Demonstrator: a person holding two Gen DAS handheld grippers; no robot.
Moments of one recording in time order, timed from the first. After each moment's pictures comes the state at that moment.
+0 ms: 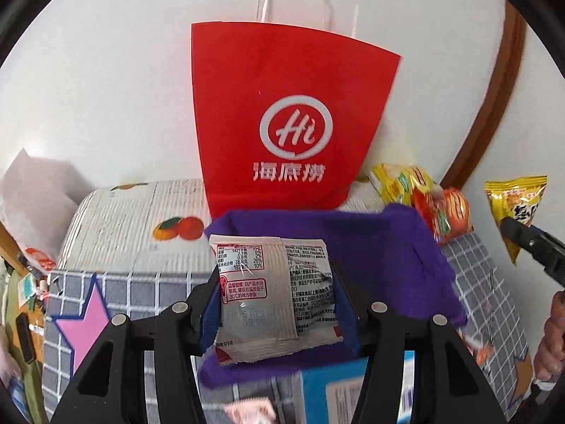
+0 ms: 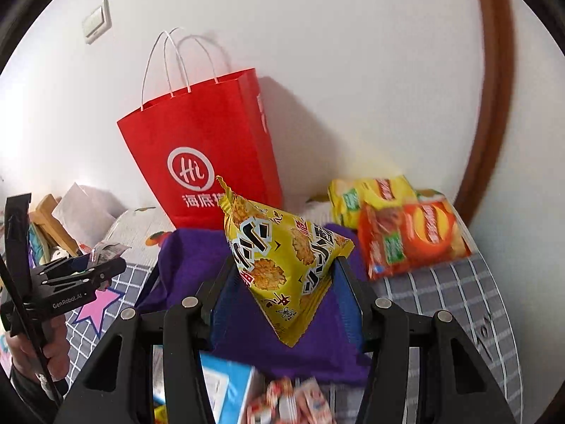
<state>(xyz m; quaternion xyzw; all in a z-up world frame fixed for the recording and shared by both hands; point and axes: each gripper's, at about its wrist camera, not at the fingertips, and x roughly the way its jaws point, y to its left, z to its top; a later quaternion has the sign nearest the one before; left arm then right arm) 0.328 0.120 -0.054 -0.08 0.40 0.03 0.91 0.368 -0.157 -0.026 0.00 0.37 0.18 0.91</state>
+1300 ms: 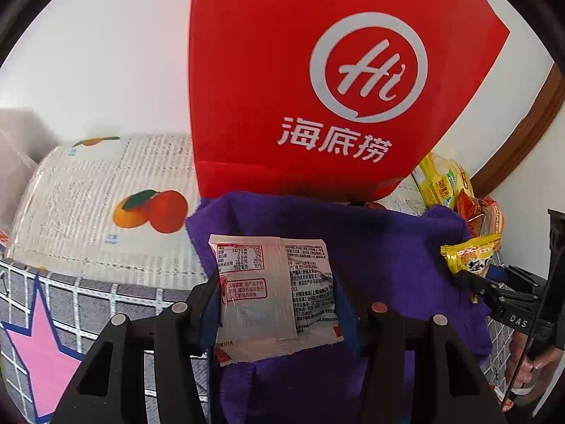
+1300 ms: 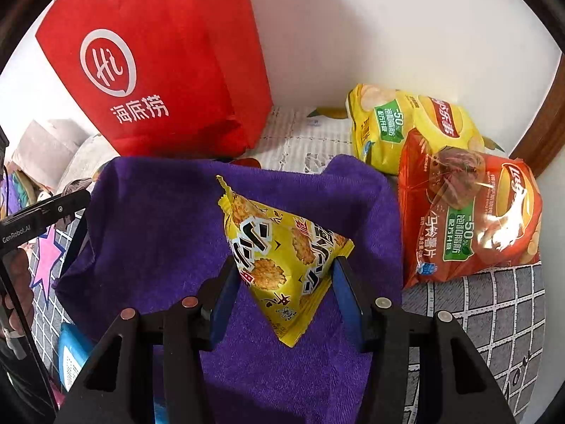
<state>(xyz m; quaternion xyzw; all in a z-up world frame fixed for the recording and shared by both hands) 0.404 0.154 -0.138 -0.14 0.47 0.02 0.87 0.477 -0.129 -0.154 -0.06 0.52 0.21 0.83</state>
